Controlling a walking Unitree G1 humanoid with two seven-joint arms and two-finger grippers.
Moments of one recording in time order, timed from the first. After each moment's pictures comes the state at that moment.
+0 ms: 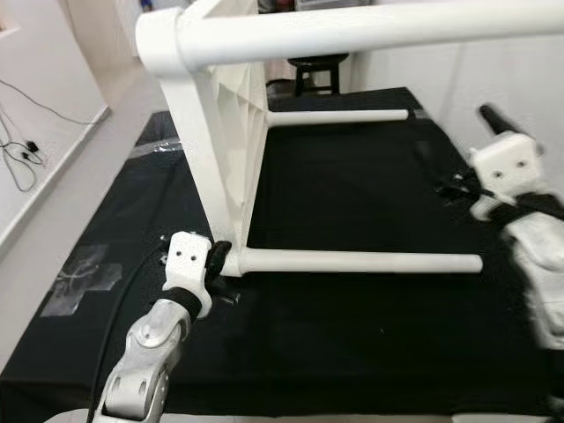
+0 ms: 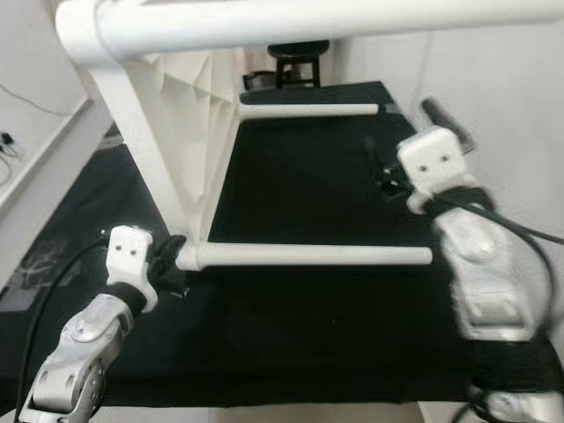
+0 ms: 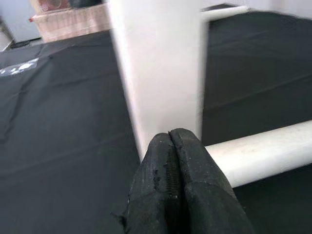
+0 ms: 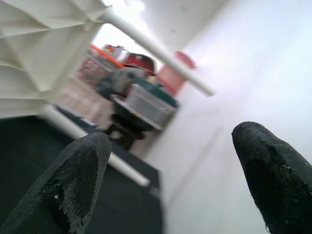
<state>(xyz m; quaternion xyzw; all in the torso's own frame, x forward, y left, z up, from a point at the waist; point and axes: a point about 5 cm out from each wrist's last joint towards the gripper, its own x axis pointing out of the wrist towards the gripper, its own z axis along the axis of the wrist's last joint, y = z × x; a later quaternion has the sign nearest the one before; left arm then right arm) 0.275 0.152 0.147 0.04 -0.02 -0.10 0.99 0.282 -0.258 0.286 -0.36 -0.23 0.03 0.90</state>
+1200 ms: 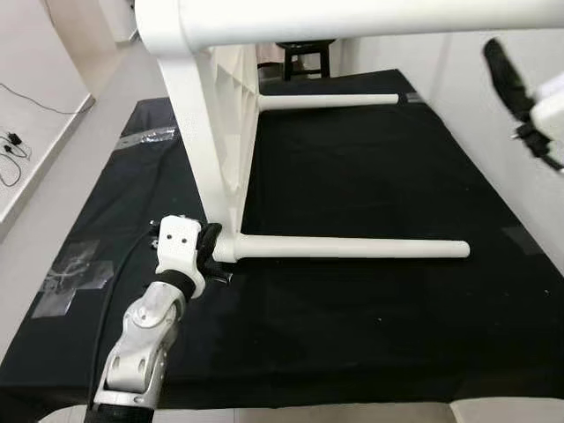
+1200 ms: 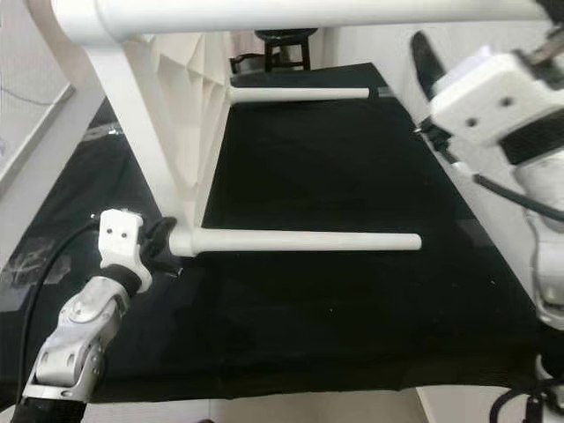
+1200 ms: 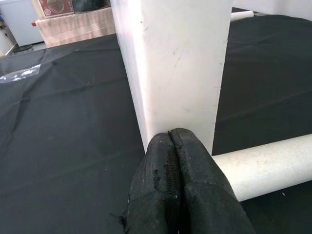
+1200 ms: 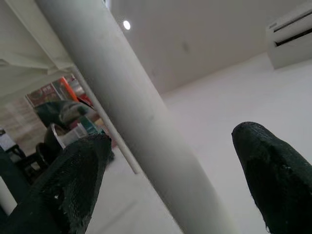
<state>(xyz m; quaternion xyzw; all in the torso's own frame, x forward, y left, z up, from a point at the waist) 0.287 0.155 0.150 0.03 -0.04 -0.09 0.99 0.255 -0.226 0.376 -0.52 -0.36 0.00 0.77</state>
